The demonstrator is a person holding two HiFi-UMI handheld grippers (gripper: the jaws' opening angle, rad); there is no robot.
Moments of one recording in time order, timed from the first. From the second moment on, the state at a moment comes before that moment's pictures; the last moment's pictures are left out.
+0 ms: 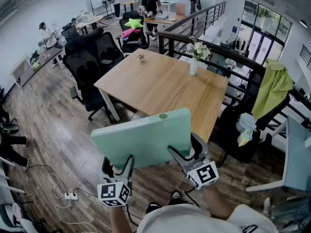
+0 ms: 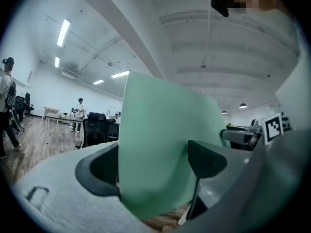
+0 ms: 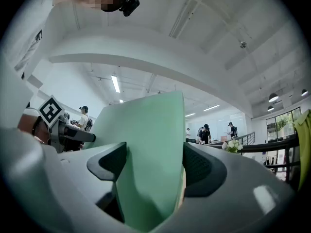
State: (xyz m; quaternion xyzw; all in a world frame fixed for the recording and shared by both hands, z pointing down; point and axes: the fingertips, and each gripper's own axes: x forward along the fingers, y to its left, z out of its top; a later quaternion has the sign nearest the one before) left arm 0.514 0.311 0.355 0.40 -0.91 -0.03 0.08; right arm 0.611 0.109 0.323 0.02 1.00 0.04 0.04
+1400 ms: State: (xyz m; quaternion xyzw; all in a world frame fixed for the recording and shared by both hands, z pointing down) left arm 0.512 0.276 0.386 0.33 -0.94 -0.03 0.10; right arm 0.574 0.061 0.355 0.10 0.99 0.03 0.03
